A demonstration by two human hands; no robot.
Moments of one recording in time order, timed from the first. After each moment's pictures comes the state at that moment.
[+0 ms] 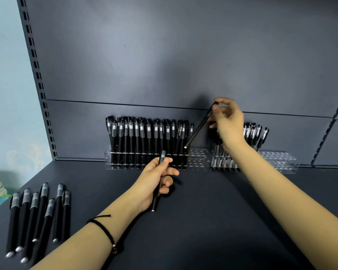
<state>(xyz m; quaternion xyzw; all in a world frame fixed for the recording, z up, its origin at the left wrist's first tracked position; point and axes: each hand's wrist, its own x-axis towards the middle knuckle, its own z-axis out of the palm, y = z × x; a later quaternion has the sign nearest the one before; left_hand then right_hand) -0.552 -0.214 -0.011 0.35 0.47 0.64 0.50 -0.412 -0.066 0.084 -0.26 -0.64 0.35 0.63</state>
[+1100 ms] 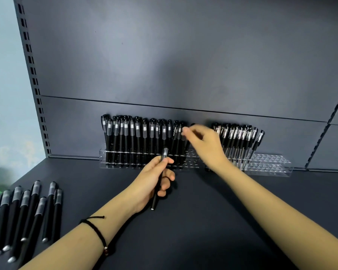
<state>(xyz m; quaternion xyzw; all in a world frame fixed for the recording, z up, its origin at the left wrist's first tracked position) -0.546 -0.214 -0.010 0.41 0.47 0.61 0.48 -0.421 -0.090 0.047 -0.27 -0.82 0.19 0.47</state>
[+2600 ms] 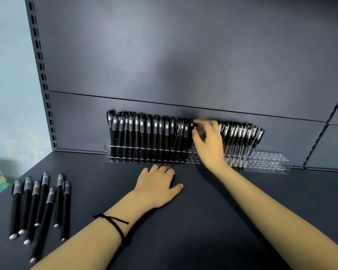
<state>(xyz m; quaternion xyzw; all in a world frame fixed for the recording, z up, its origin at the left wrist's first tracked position) -0.536 -0.218 -0.017 0.66 0.75 0.07 0.01 -0.423 -0.081 0.028 -0.30 -0.79 0.12 0.53</state>
